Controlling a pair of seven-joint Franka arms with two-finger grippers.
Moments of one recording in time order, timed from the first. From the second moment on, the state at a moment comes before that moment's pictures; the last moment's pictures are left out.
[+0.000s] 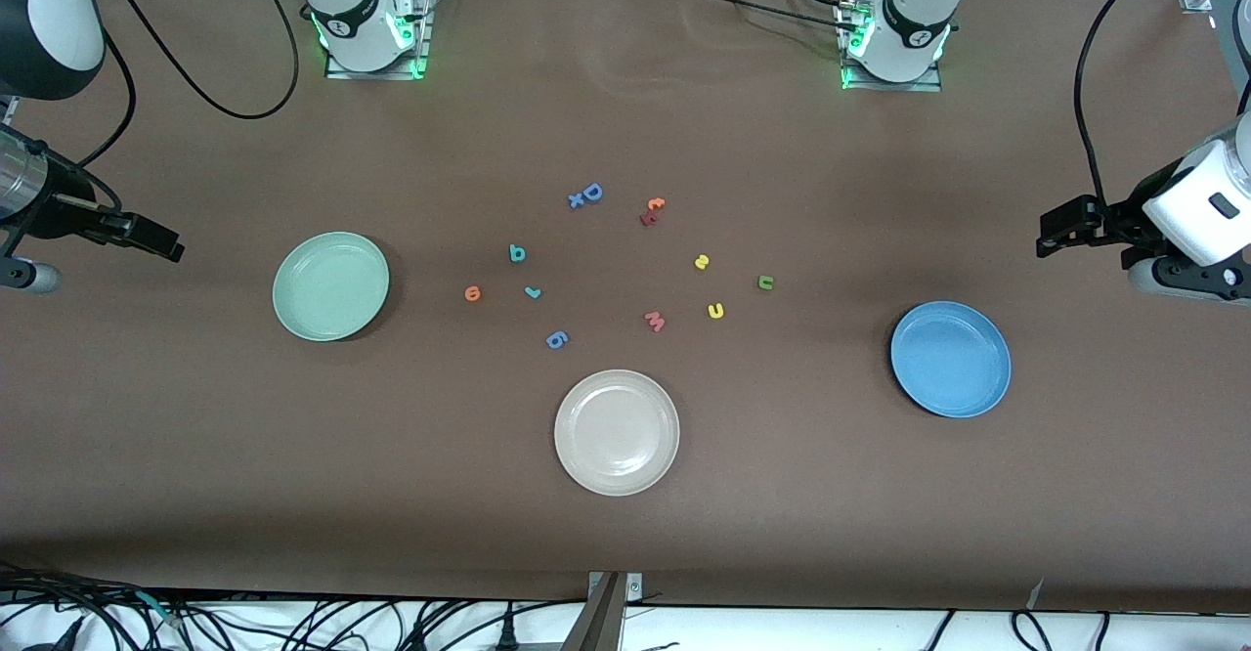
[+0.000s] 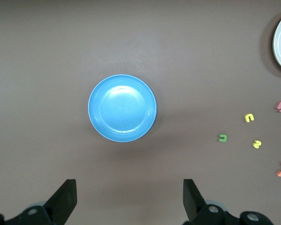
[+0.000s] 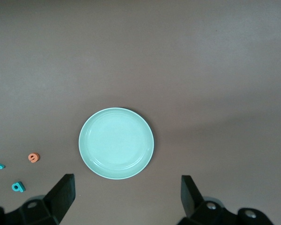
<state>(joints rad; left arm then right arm) -0.02 0.20 0.00 -1.42 -0.02 1.57 0.10 -0.05 0.11 -0.02 -1.70 -0.03 1.78 0.16</state>
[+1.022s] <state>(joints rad) -0.02 0.20 0.00 -1.42 -0.02 1.56 0.10 -0.03 0.12 0.01 -1.70 0.03 1.77 0.26</state>
